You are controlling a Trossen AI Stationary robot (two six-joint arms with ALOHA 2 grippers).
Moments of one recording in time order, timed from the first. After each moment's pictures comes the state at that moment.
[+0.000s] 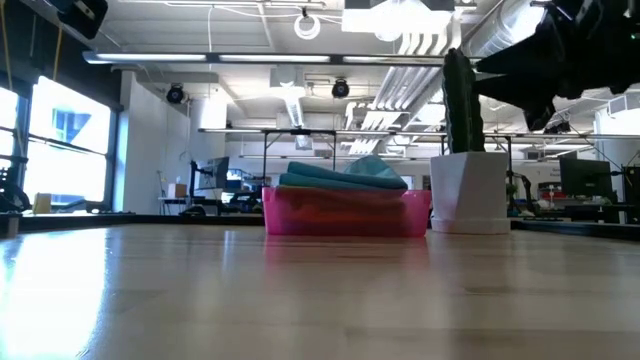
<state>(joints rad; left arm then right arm) -0.53 0.30 0.67 -0.69 -0.59 -0.27 0.42 0.83 0.10 0.69 0.63 0.34</state>
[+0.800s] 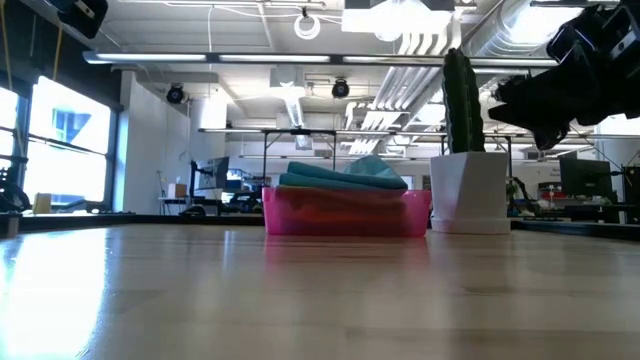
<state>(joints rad) -0.53 0.30 0.67 -0.69 -0.59 -0.26 0.43 0.74 0.01 0.61 0.52 0.29</state>
